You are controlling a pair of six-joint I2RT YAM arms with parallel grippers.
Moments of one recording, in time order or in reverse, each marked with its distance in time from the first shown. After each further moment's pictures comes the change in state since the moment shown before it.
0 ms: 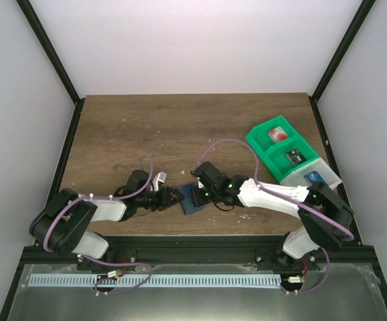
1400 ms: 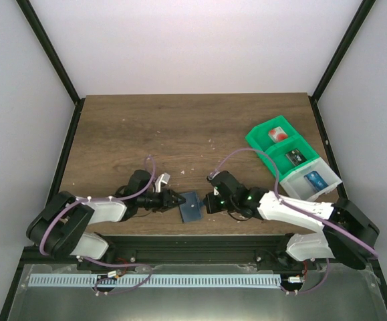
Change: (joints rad) left arm -0.032 -0.043 0.017 -0.056 0.038 0.048; right arm -0.033 -0.239 -0.244 0.070 -0.004 0.076
